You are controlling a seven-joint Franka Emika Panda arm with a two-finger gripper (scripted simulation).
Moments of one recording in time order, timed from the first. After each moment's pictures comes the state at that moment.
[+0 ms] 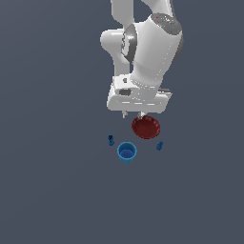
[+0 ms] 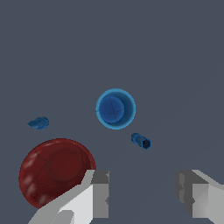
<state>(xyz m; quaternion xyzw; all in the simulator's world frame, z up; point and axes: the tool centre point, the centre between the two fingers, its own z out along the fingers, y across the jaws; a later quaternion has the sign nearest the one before) -0.007 0.041 0.254 1.00 0.04 0.01 0.09</state>
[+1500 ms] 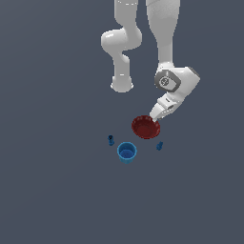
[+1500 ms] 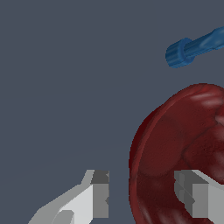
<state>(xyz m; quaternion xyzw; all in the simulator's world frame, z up) -0.147 0.204 0.068 0.93 0.31 0.01 0.19</state>
